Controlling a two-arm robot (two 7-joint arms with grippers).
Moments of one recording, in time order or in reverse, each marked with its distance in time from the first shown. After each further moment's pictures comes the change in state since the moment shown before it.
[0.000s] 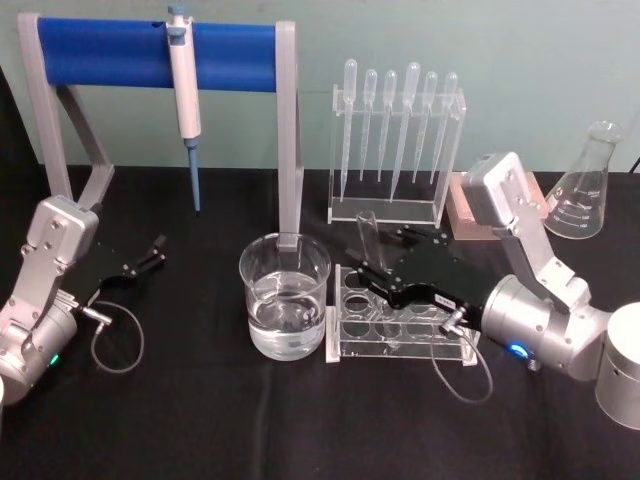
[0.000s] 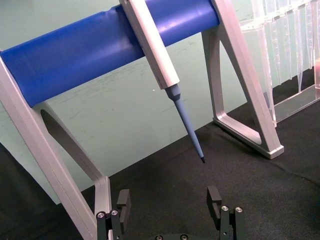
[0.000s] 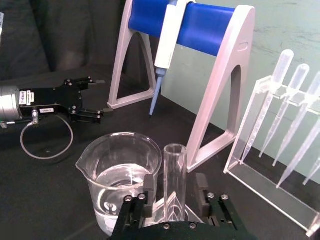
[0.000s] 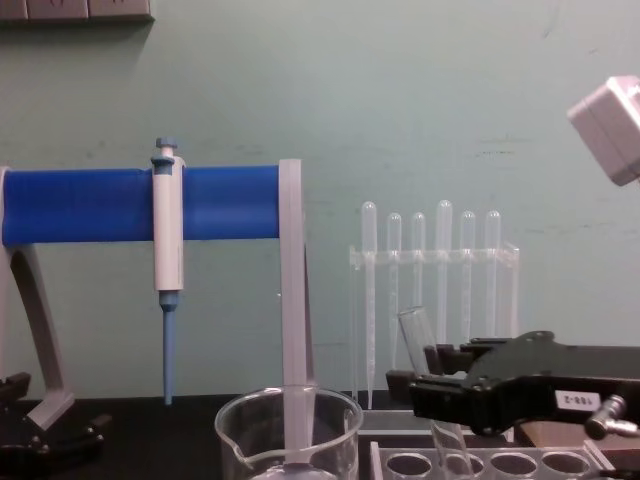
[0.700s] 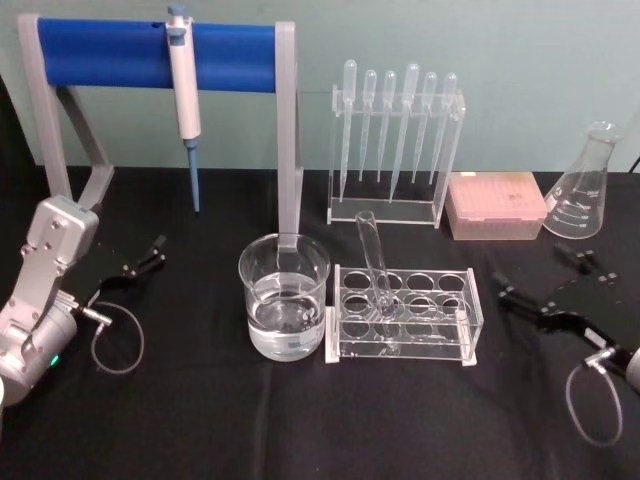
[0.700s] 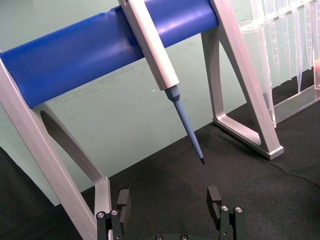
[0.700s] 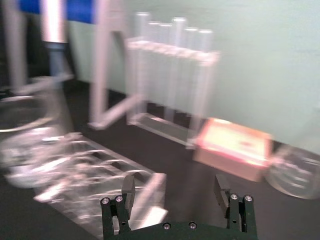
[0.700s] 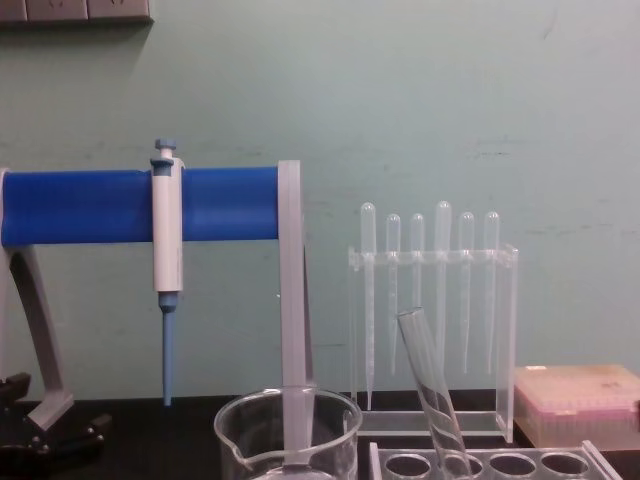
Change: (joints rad) left arm 0.000 0.000 0.000 0.000 0.000 0.000 0.000; right arm -0.349 0.108 0.307 -0.165 0.061 -0.036 -0.172
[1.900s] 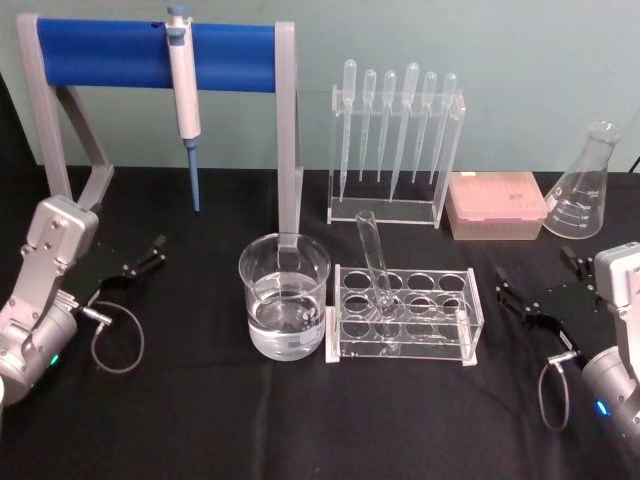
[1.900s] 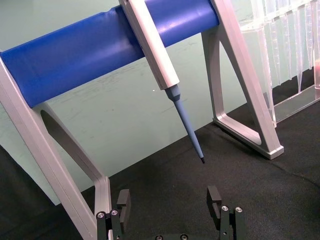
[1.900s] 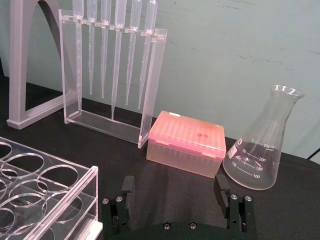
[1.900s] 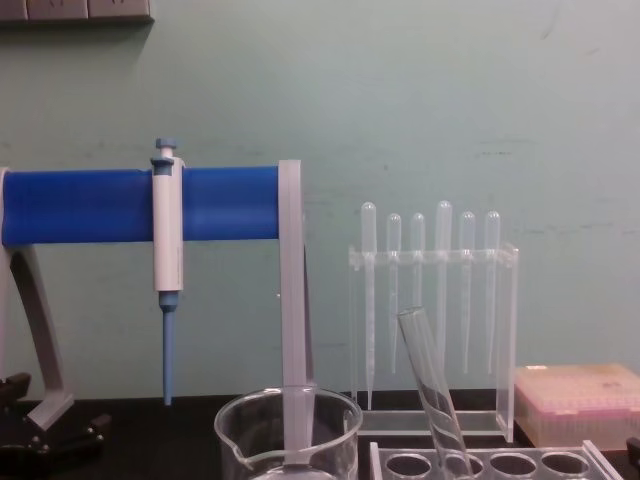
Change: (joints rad) left arm 0.000 0.000 0.000 0.000 0.000 0.000 0.000; right arm 0.123 -0.200 -0.056 0.362 -0.246 -0.306 -0.175
